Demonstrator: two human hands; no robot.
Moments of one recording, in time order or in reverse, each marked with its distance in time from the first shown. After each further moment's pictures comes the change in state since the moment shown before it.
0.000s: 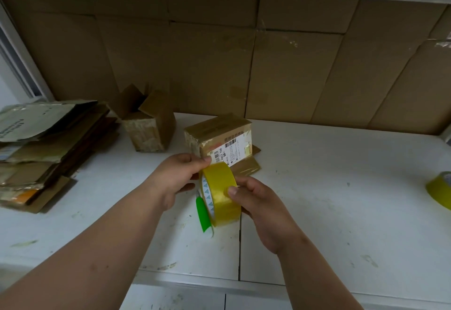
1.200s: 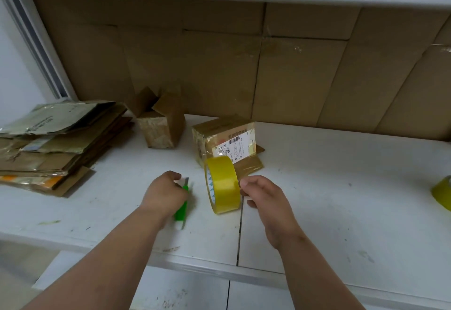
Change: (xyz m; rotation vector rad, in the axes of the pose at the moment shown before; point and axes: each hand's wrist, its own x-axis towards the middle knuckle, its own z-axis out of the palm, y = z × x) left_hand -0.027 -0.050 -0.015 0.409 0.327 -0.021; right_hand -0.014 0.000 -0.003 -0.077 0.208 -0.016
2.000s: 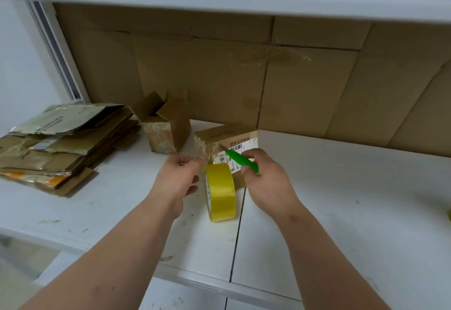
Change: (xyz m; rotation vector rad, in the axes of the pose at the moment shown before) left_hand -0.020 0.063 0.002 -0.614 0.016 -0.051; right_hand 0.036 -0.052 -0.008 -0.710 -0.045 -0.313
